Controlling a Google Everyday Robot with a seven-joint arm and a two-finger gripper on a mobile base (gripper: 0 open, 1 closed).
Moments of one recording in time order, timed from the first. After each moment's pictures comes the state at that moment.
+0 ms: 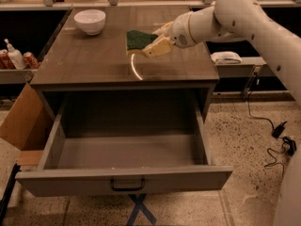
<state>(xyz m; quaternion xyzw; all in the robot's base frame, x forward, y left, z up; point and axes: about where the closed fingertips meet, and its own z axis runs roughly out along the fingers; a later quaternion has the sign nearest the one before) 0.736 -0.034 0.902 -0.50 0.70 0.19 0.48</state>
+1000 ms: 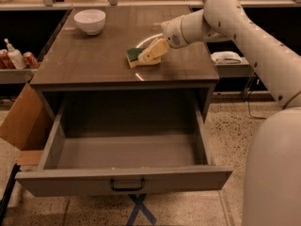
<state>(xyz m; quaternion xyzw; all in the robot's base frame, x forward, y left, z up) 0.774 -0.019 0.871 -0.49 0.71 0.22 0.46</state>
